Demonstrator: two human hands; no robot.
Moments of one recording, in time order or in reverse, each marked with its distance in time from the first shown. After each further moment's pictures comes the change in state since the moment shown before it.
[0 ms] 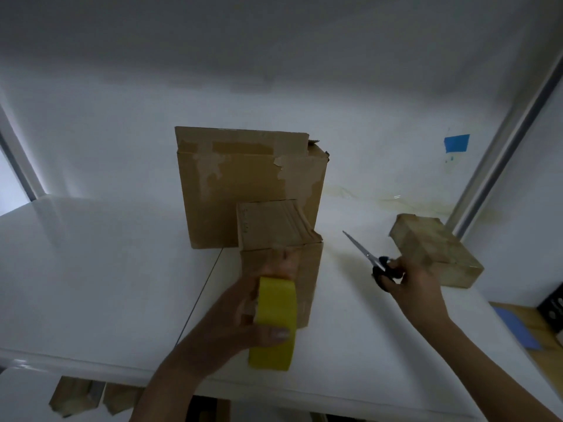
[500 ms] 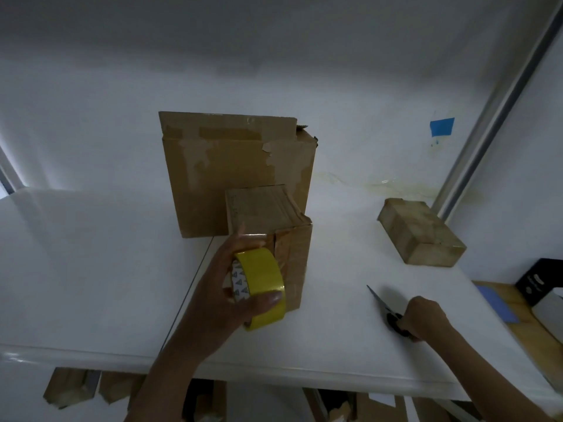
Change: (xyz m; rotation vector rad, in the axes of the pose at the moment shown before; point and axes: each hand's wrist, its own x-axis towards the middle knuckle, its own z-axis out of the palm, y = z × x) left_hand -0.006 0.017 0.005 -0.114 0.151 0.097; right_hand -0.036 0.056 -0.003 -0.545 -0.620 0.661
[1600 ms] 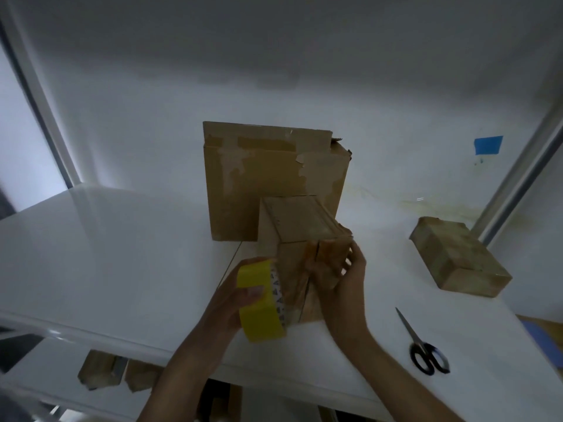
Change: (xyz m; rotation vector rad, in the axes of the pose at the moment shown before) left_hand -0.003 -0.018 -0.016 -0.516 0.114 -0.314; right_hand -0.125 -0.165 0.009 1.318 0.169 -0.802
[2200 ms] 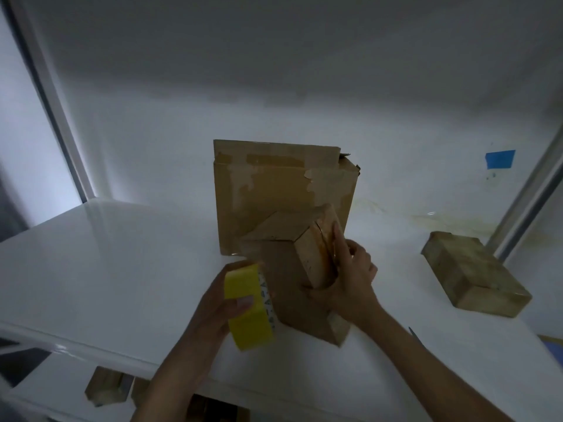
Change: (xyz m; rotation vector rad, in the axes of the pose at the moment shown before) left_hand 0.002 0.019 -0.025 0.099 0.059 0.113; right_hand 0.061 0.010 -0.006 -0.866 -0.248 -0.203
